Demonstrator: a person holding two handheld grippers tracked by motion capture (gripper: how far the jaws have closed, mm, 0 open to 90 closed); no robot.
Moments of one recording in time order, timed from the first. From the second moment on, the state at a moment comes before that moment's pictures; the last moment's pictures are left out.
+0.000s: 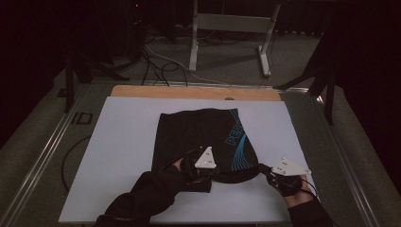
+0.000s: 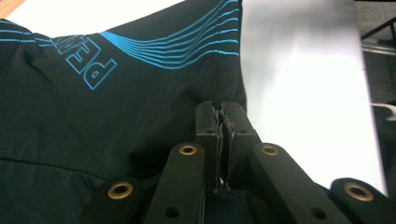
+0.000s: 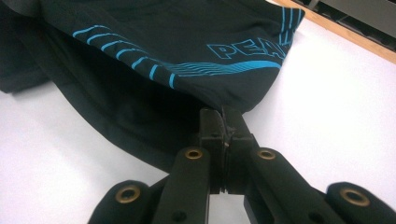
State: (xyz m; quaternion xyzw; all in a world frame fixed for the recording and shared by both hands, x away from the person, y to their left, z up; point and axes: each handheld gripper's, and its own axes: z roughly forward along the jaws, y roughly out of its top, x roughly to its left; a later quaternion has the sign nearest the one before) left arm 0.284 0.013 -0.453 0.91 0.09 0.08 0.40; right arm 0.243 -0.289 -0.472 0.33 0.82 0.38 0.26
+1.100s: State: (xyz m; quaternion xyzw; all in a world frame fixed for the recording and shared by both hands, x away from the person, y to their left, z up) left arm 0.257 0.023 -0.498 0.94 0.05 0.01 0.34; right arm 0.228 -0.293 -0.485 0.35 0.81 0.42 0.20
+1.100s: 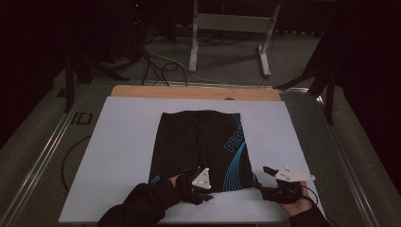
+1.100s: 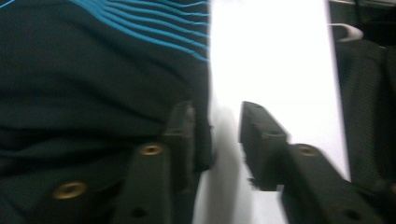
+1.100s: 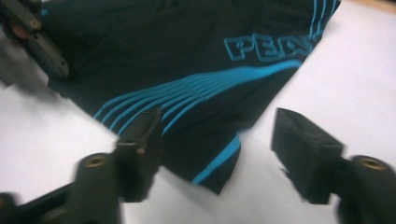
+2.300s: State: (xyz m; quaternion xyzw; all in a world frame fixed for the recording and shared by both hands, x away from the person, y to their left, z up) left arm 0.279 0.137 -0.462 0.87 0.19 0.04 0.44; right arm 0.248 -0.284 -0.494 0.35 0.80 0.46 0.17
